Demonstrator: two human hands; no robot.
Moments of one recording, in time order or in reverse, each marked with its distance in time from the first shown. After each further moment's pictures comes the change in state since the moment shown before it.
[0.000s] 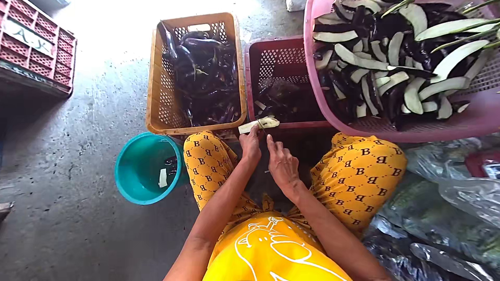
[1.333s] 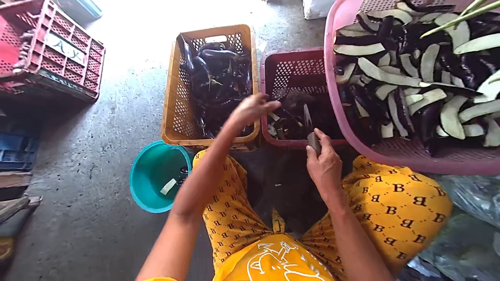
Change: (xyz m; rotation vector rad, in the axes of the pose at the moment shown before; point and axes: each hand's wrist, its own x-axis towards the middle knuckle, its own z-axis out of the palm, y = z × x) left_hand 0.077 0.149 0.040 1.221 -0.618 0.220; right_hand 0.057 0.036 -0.051 0.401 0.068 0.304
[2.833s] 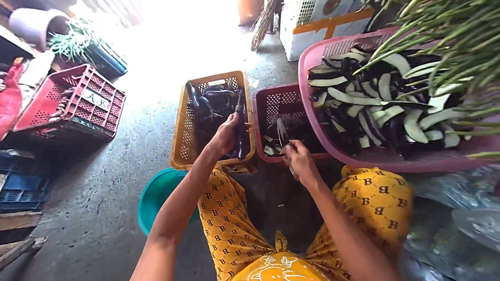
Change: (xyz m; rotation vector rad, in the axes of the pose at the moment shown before) left_hand -0.045 -0.003 -0.028 -0.749 0.083 0.034; right_hand 0.018 -0.040 -0.014 0.590 -0.255 0.155
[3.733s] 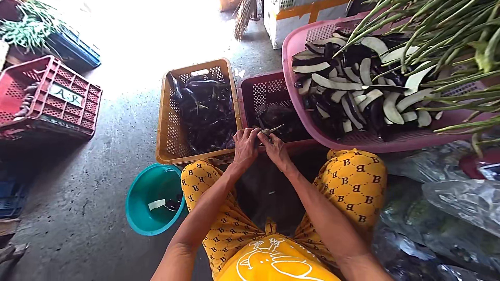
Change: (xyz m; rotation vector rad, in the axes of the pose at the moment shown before) left_hand -0.010 -0.113 0.066 1.096 0.192 0.681; right_hand 0.039 0.059 0.025 -0.252 -0.014 -0.066
